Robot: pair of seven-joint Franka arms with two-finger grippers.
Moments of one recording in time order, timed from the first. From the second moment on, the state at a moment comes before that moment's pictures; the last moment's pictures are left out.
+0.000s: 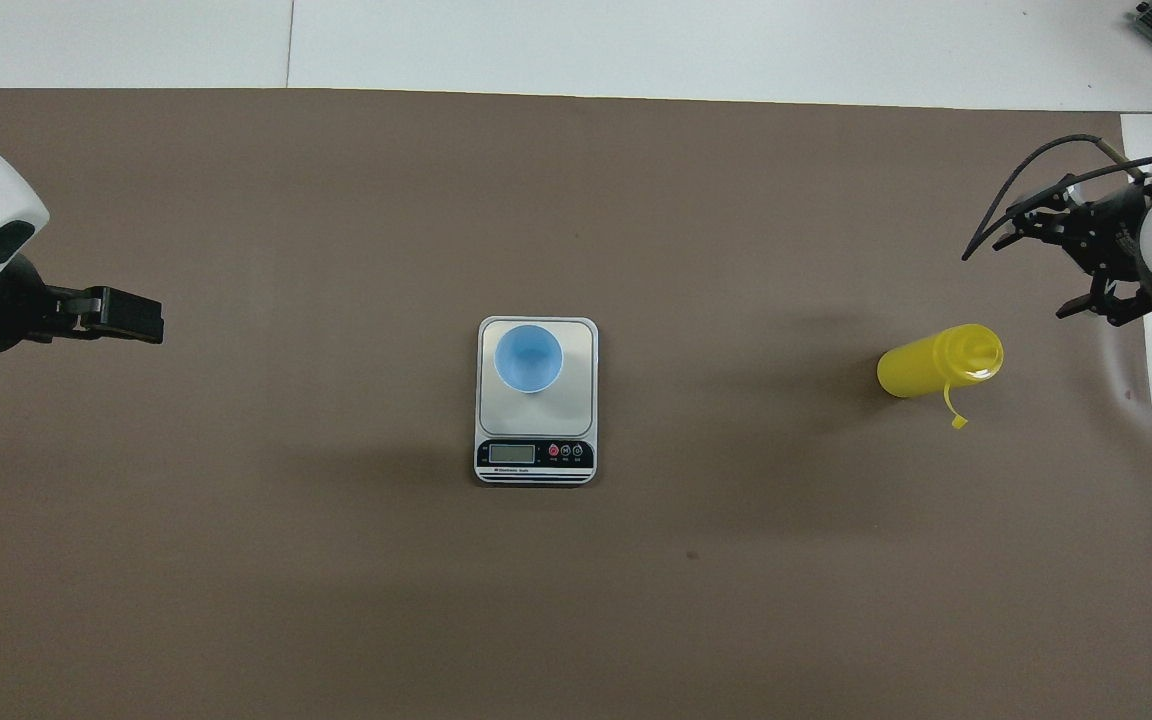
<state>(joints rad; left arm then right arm) 0.06 -0.05 -0.18 -1.73 -0.02 1.72 -0.04 -0.30 0.42 0.09 -1.49 0.17 1.73 0.77</state>
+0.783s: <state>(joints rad) 0.08 -0.05 -0.16 -1.68 -0.03 1.62 -0.03 -0.38 0.48 0.10 -1.68 0.48 1.73 0.77</state>
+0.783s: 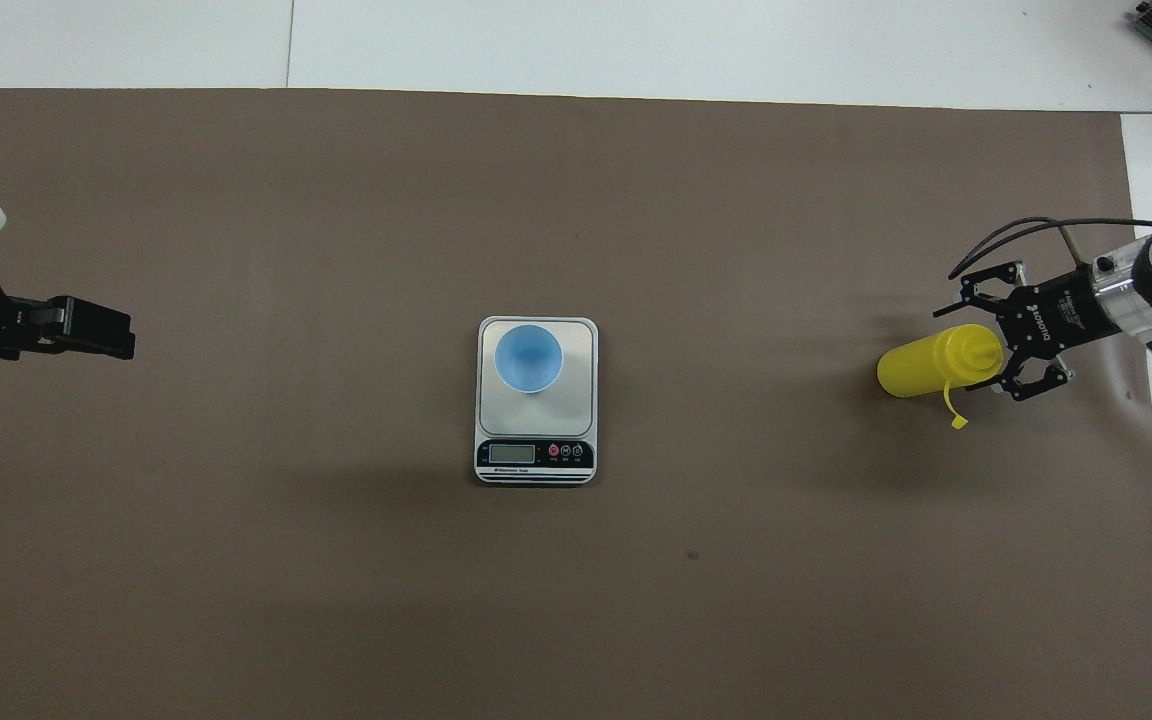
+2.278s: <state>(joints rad) 0.08 -0.05 -0.18 -1.68 -0.04 1.61 -0.02 -0.18 0.40 0.10 -1.61 0.43 1.78 1.11</state>
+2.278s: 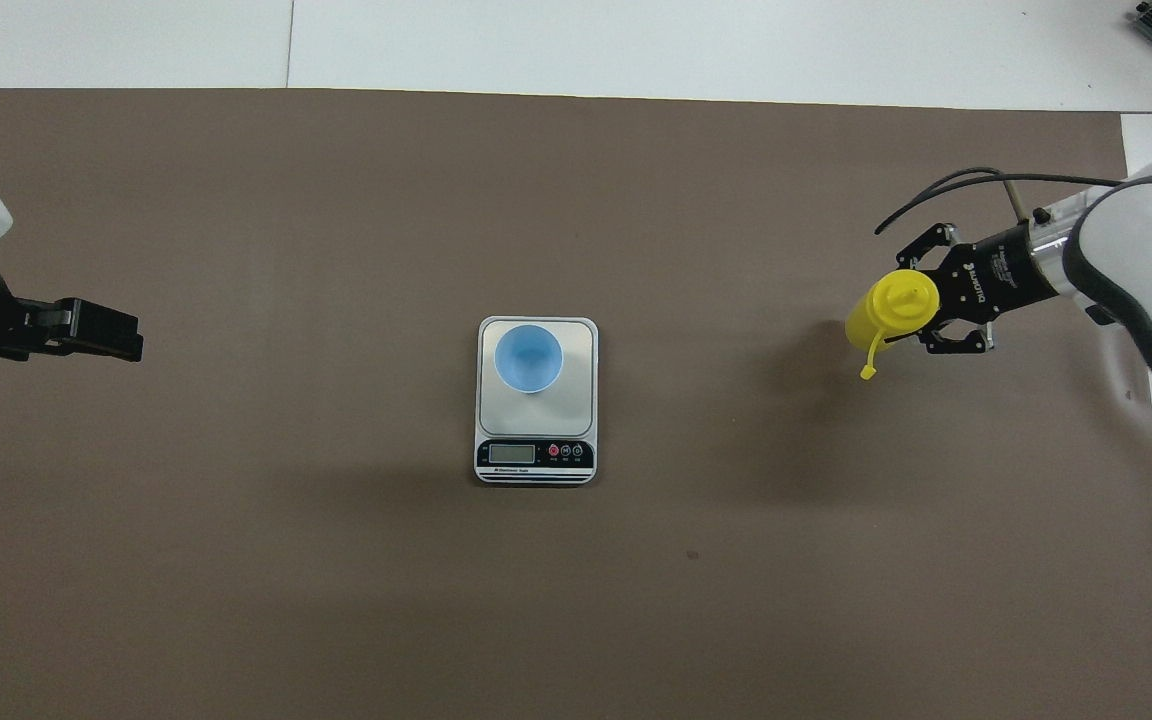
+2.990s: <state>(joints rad) 0.09 -0.05 -0.17 -1.68 -0.04 1.61 -0.02 0.23 0.44 0.11 -1.45 -0.08 1.75 1.51</state>
